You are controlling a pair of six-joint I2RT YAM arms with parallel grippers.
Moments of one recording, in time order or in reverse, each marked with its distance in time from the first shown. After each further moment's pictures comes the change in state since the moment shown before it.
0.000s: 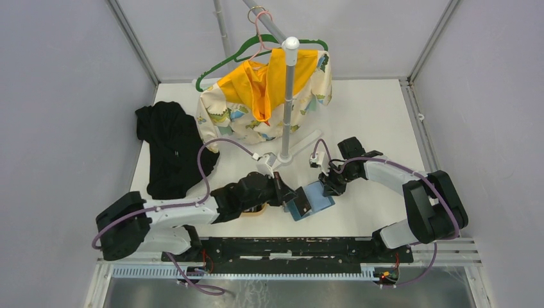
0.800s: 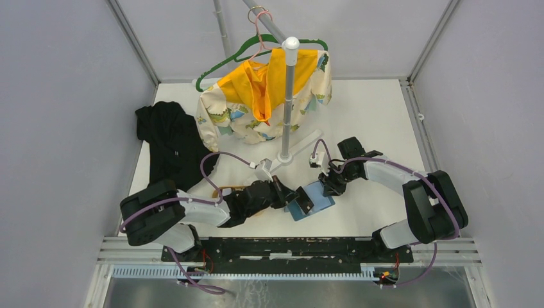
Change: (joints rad) left arm -0.047 0.267 -0.105 0.394 -0.139 -0.188; right arm 0.000 0.000 0.000 0.000 0.008 0.001
